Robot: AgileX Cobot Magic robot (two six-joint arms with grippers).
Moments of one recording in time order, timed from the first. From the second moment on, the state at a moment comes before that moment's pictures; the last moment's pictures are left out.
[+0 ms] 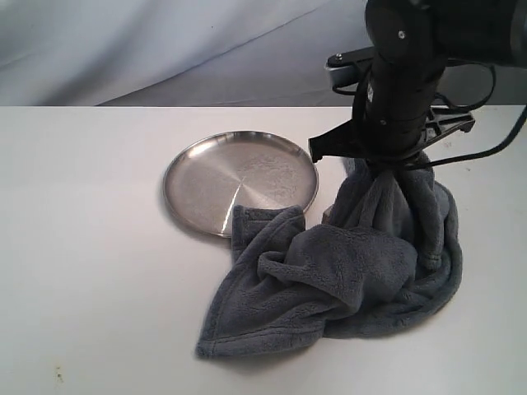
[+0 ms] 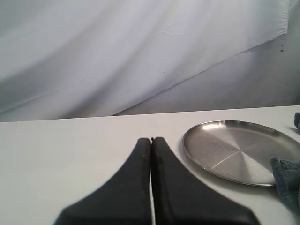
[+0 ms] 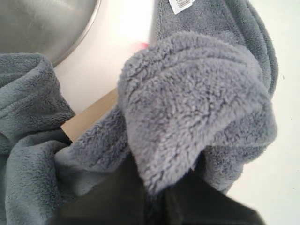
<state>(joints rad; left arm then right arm) -0.13 0.00 0.00 -0.12 0.13 0.11 0.65 1.82 -1.48 -0.27 1.11 0.47</state>
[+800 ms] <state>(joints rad) -0.13 0.00 0.00 -0.12 0.13 0.11 0.69 1.39 -1.41 -0.42 1.22 0.38</state>
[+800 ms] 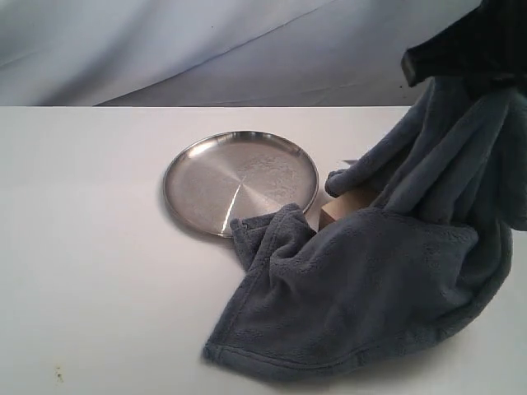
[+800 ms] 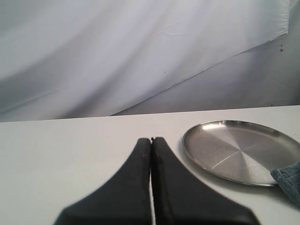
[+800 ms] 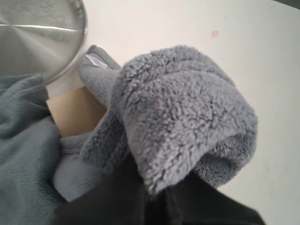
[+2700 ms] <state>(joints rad) -0.13 0.00 0.00 -0.12 0.13 0.11 0.48 1.54 -1.05 -0.25 1.10 0.34</state>
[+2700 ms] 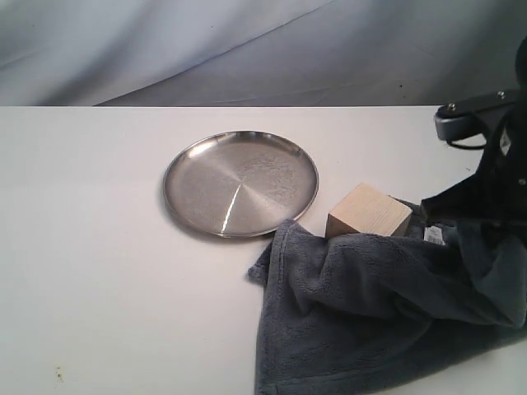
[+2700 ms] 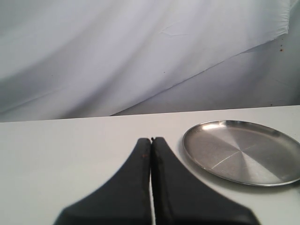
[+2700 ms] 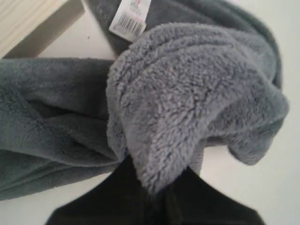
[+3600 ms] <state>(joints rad) -0.13 0.00 0.00 -0.12 0.13 0.11 0.48 1.71 -0.93 -0.15 0.99 0.28</state>
